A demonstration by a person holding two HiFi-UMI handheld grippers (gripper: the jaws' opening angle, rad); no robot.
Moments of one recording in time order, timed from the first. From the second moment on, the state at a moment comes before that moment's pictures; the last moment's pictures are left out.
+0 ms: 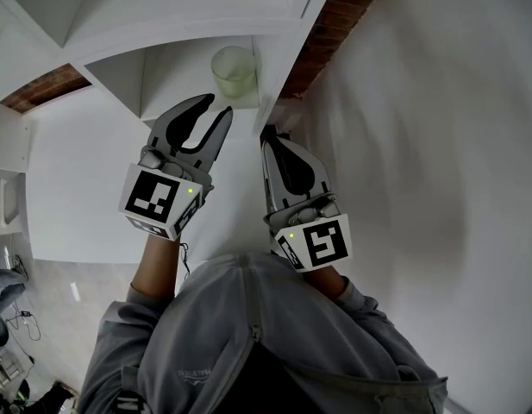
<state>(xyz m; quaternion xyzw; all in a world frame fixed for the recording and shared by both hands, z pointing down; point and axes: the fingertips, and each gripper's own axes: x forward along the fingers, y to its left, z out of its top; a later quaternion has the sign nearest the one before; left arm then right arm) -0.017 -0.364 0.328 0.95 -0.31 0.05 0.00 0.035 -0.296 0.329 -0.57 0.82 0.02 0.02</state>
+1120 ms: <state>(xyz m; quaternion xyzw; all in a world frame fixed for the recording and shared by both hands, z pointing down) -0.061 -0.234 0.322 0.90 -0.43 0.04 -0.02 0.030 -0.210 0.306 -0.59 0.80 0.06 0.01</state>
